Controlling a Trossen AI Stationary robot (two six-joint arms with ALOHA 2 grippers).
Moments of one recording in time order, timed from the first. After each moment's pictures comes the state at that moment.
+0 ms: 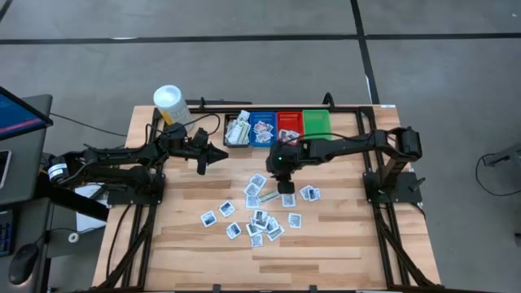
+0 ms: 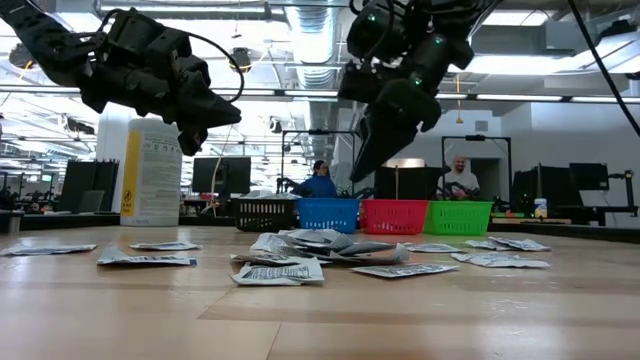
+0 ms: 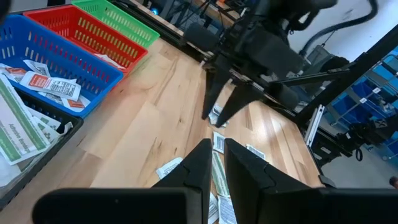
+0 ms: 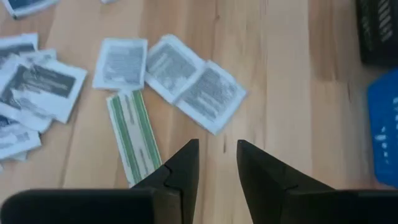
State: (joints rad) left arm 0.48 1.05 0.30 0.49 0.52 -0.37; right arm -0.08 1.74 1.13 -0.38 -0.06 -0.18
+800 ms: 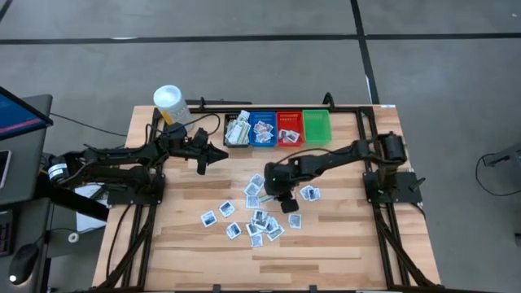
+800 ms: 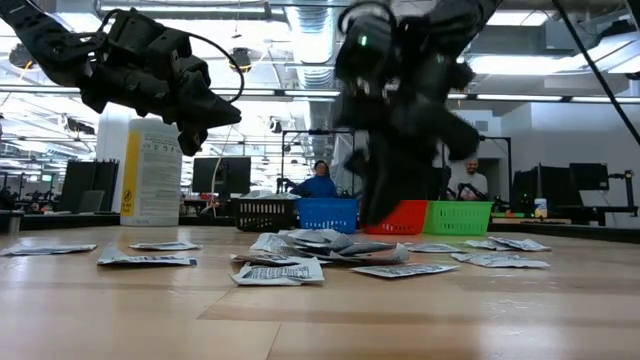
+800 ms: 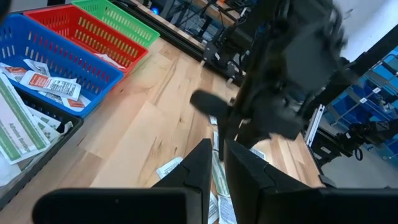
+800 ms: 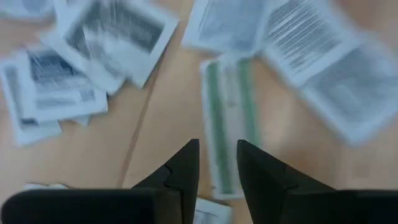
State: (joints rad) left arm 0.48 1.05 0.30 0.49 0.52 -0.37; right arm 0.04 1.89 1.13 -0.37 -0.19 -0.24
